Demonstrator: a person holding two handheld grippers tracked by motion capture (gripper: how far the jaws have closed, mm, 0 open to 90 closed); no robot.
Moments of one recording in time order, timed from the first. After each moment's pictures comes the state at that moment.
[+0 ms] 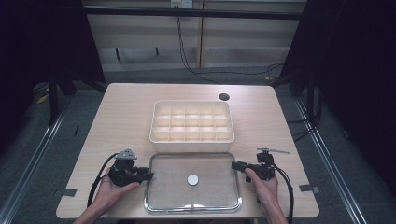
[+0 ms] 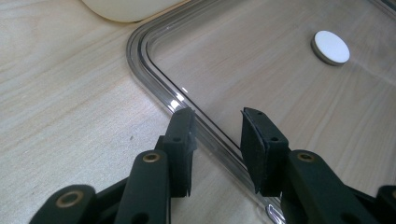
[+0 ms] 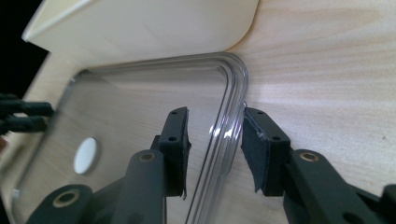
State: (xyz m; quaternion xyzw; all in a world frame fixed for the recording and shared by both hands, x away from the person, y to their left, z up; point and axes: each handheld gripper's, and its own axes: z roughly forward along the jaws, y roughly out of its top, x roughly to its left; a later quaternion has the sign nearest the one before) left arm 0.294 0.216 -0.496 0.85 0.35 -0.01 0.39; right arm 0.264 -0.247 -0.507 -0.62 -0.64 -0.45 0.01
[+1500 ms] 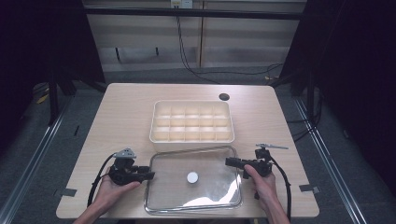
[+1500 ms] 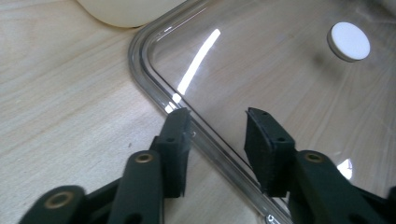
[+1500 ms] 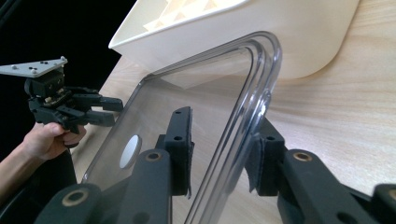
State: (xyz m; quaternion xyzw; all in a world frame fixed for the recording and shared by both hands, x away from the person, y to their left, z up) left arm 0.296 0.216 -0.499 0.84 0.36 -0.02 0.41; right arm 0.275 -0.242 -0.500 -0.55 -0.65 -0.53 0.08
